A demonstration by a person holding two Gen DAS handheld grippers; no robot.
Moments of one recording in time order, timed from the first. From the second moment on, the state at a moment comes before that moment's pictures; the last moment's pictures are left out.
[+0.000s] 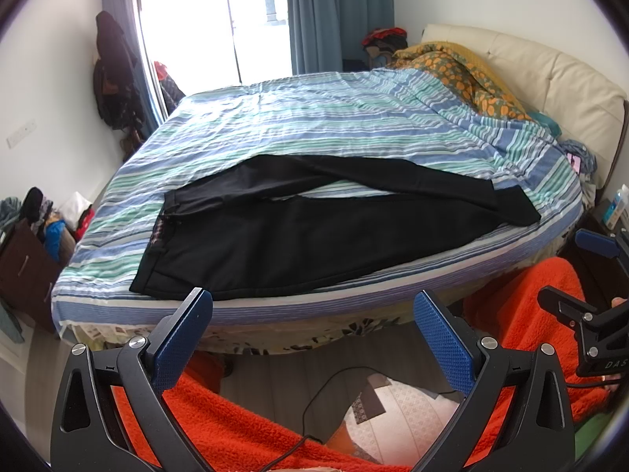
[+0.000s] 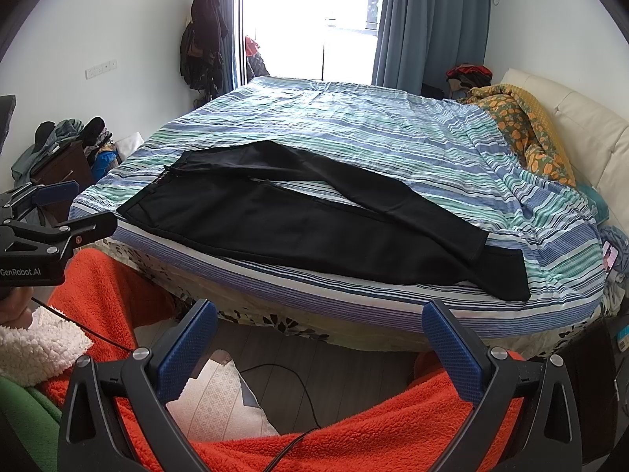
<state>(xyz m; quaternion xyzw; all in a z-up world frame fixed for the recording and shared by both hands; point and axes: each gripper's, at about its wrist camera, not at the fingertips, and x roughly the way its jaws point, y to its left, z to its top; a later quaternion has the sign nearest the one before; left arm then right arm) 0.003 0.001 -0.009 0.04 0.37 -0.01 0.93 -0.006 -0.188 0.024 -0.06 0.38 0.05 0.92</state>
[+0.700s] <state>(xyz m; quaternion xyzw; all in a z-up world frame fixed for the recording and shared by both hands) 0.006 0.006 -0.009 0.04 0.37 -0.01 0.93 -0.006 -0.189 0.016 -0.05 0.39 0.05 0.92</state>
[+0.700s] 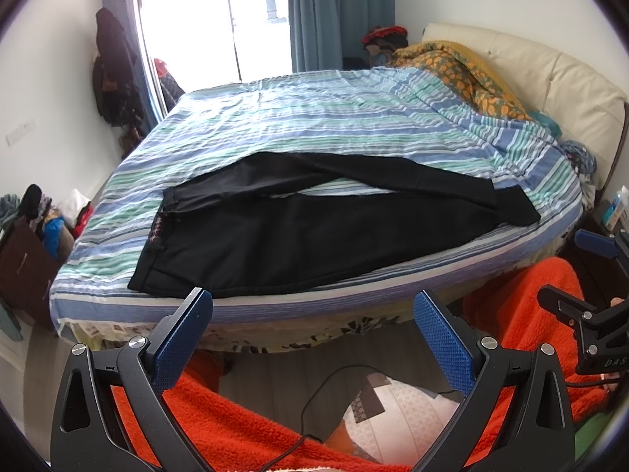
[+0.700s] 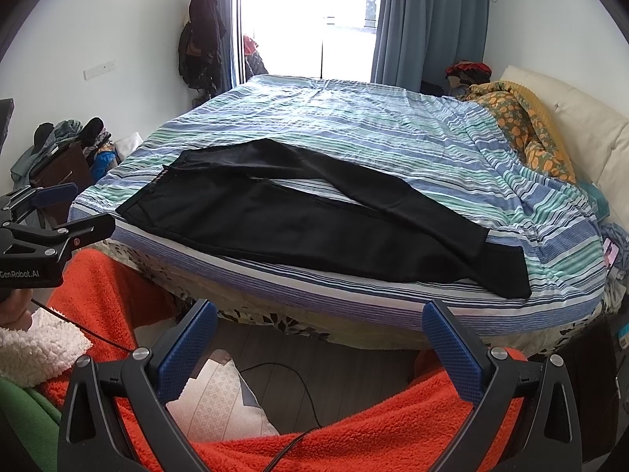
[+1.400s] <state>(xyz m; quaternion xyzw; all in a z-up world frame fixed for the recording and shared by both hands) 0.022 0.003 -0.009 0.07 0.36 -0.01 0.93 -0.001 -0.190 0.023 -0.05 0.38 0.10 0.92</state>
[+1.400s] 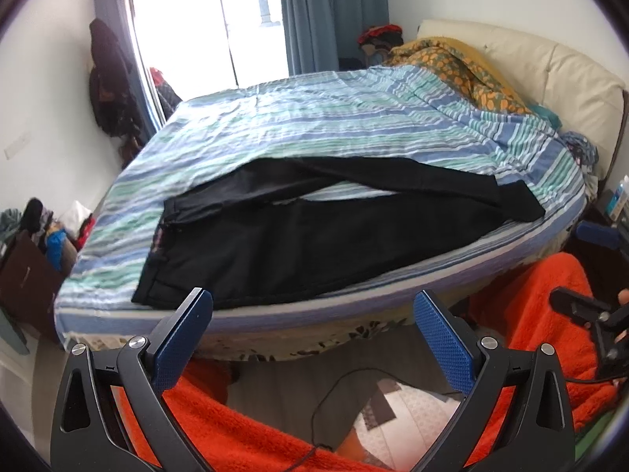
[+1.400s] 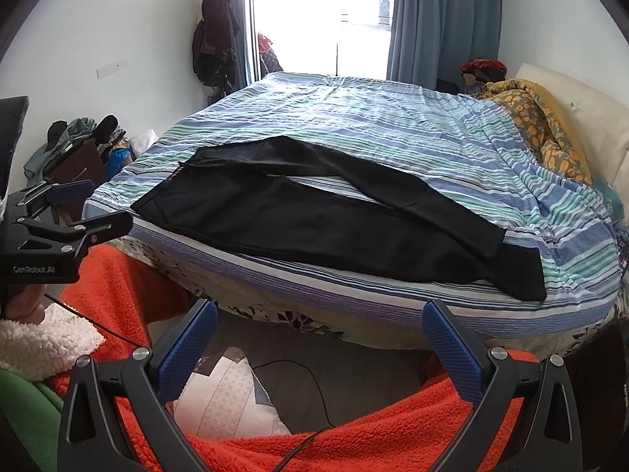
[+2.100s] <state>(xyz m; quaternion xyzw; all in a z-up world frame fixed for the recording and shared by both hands) 0.101 -0.054 -0.049 0.08 0.43 -0.04 0.90 0.232 -0.413 -0.132 -0.23 0.48 0.02 0.85</state>
